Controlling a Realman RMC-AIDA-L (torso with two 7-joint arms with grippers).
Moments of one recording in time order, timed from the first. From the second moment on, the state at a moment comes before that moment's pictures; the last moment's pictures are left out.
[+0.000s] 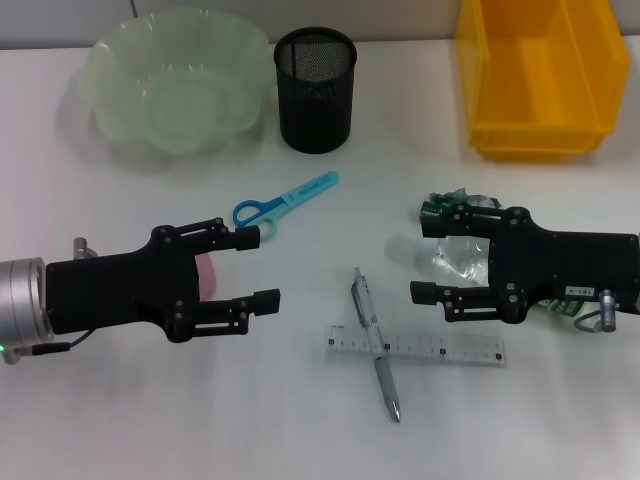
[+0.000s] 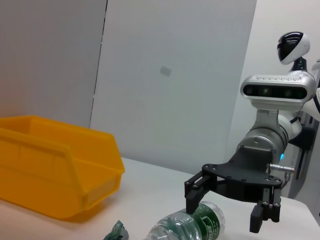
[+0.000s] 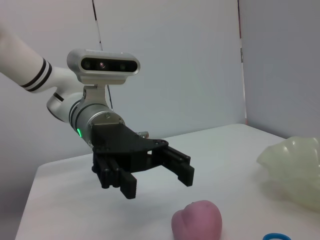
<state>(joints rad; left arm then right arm) -0.64 -2.01 -0.19 0.30 2.78 1.80 -0.89 0.50 2.06 -0.75 -0.53 -1.93 -1.65 1.07</state>
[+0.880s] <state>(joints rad) -0.64 -2.01 -0.19 0.31 2.78 1.80 -0.92 0.50 2.06 -0.75 -0.53 -1.93 -1.64 1.07</state>
